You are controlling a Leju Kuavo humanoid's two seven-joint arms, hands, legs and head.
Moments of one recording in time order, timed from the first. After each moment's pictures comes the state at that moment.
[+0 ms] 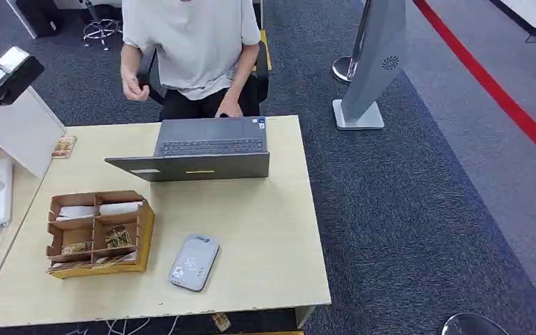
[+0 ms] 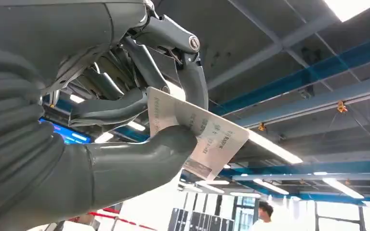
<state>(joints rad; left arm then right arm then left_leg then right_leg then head) -1.02 0.27 -0.11 -0.64 -1.37 0.54 -0.07 -0.09 0.20 -0.99 -0.18 1.28 -0.25 0.19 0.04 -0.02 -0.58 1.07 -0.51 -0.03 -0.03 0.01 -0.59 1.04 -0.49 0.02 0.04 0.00</state>
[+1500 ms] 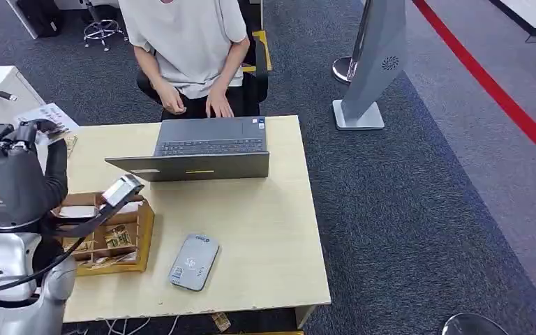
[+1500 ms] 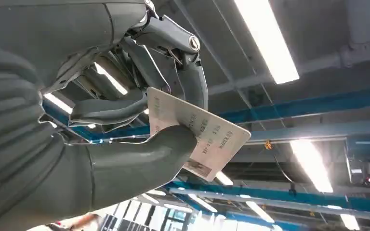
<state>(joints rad) -0.34 0.12 -0.25 -1.45 -1.47 0.56 -0.03 -0.09 0.21 -1.06 -0.18 1.22 -0.33 0.20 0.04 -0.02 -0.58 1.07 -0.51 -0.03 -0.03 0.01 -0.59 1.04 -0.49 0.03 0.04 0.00</state>
